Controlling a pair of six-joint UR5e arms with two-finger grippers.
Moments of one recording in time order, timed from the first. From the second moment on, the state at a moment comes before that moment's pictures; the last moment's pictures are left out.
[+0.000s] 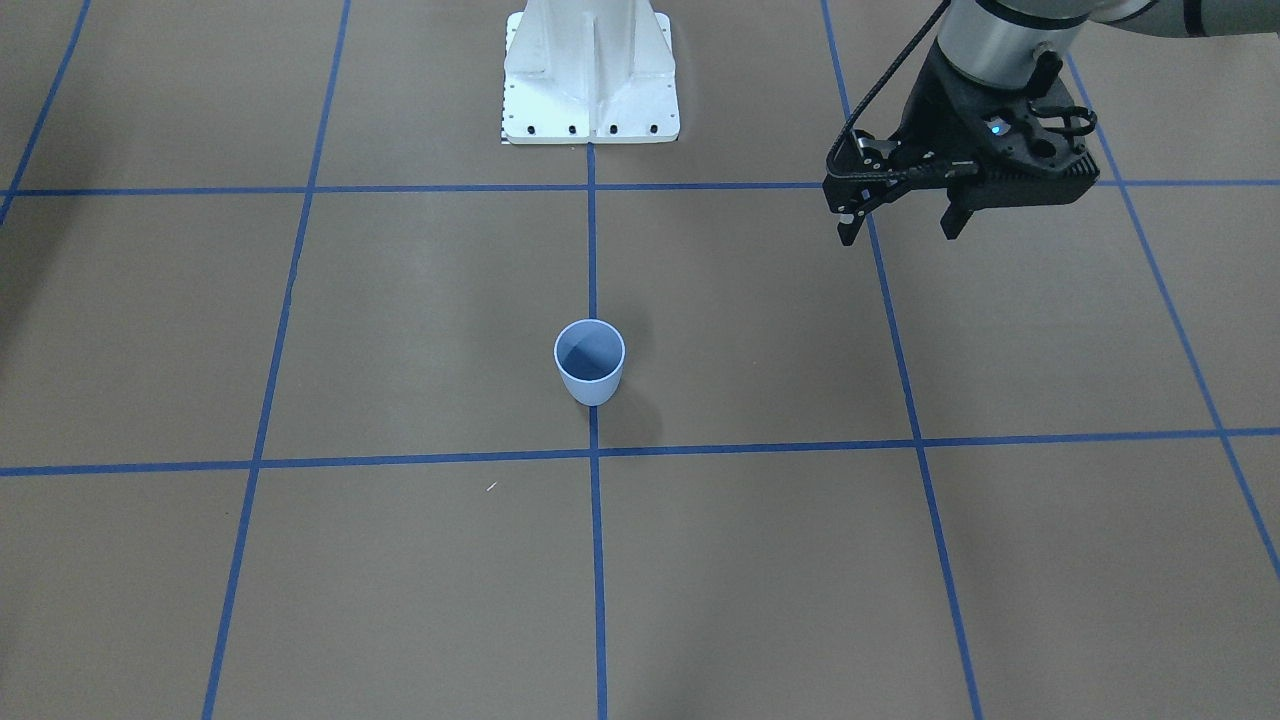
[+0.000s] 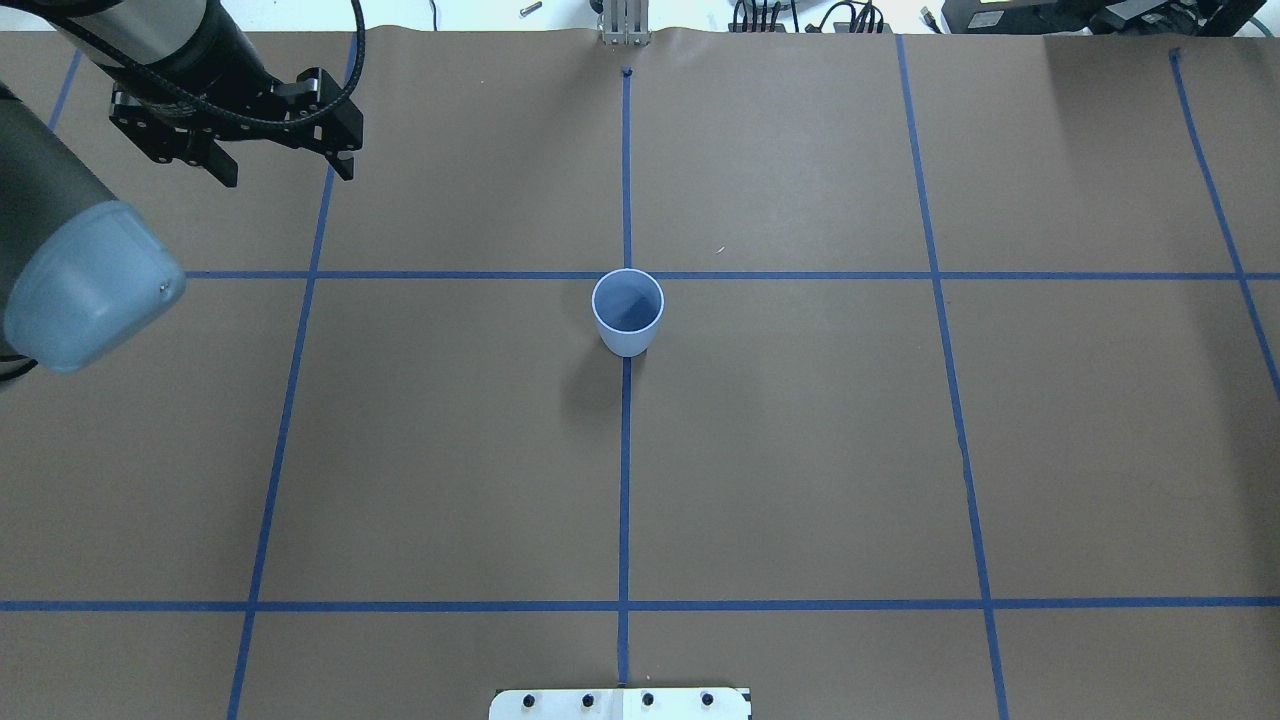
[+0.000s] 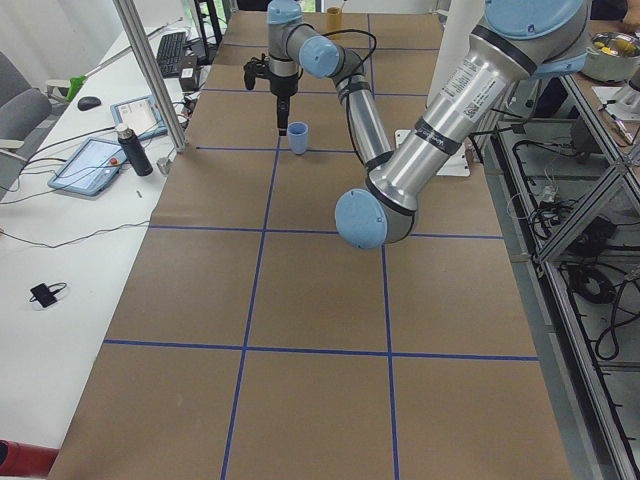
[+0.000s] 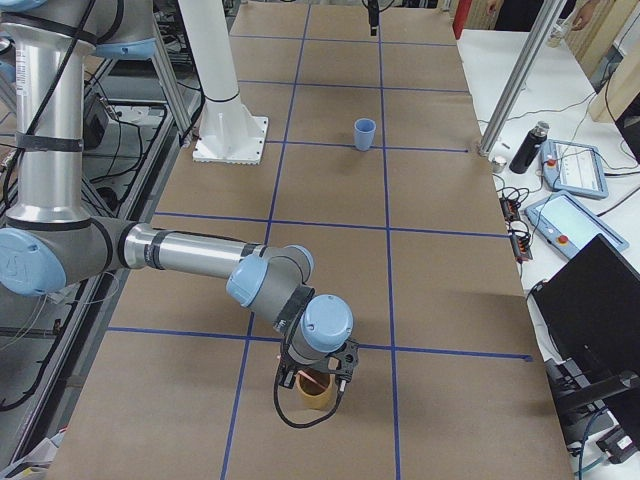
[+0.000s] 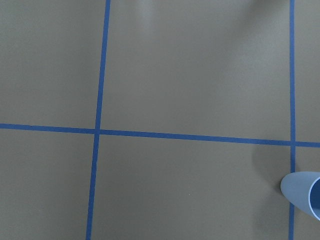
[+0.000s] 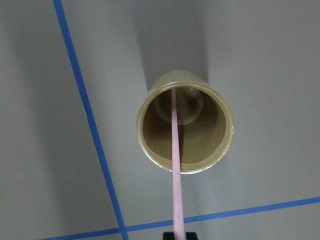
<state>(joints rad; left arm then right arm) -0.97 -2.24 -2.02 -1.09 -2.13 -0.90 1.74 -1.68 1.65 -2.05 2.31 -0.27</state>
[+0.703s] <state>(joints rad) -0.97 -2.24 -2.02 -1.09 -2.13 -0.90 1.79 -1.68 1.81 -2.20 2.25 -0.28</state>
